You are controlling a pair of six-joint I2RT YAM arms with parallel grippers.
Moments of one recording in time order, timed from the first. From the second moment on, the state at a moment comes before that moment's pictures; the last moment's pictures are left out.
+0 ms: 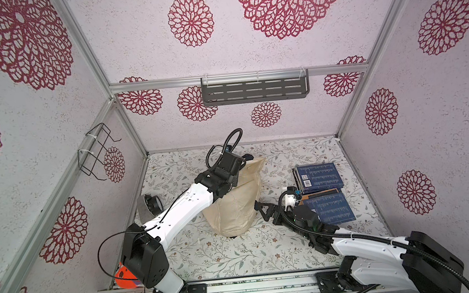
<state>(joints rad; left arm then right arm) -0.67 1.61 1.42 -0.63 -0.53 -0.28 0.91 1.16 0.38 0.51 0.13 0.94</state>
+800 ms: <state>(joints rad) -0.66 1.64 1.49 -0.68 -0.50 -0.34 1.12 1.48 0.44 0.65 0.37 1.18</state>
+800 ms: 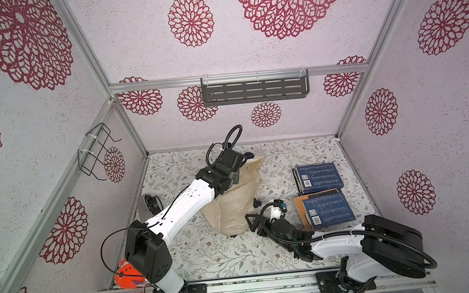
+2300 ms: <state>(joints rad) -0.62 1.61 1.46 -0.65 -0.48 -0.36 1.08 1.65 0.56 0.67 0.34 1.20</state>
